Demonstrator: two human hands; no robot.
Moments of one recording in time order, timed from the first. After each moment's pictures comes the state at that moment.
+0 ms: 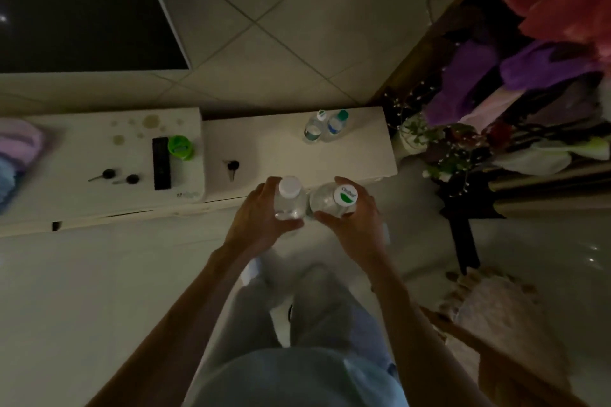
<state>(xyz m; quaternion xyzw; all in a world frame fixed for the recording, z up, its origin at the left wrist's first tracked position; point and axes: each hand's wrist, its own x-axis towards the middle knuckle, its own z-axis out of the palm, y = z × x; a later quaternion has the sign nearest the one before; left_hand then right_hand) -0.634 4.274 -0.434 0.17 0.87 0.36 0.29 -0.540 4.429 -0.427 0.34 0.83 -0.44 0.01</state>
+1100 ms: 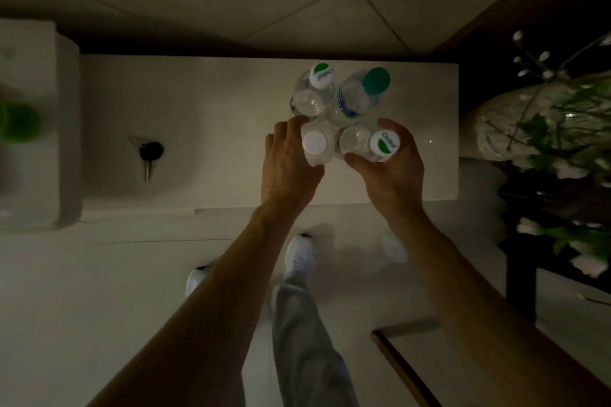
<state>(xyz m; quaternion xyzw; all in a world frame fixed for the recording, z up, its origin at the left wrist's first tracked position) -0.757 4.534 -0.786 0.04 0.91 0.35 0.20 -0.705 4.667 -0.787 0.37 0.82 -0.43 0.01</state>
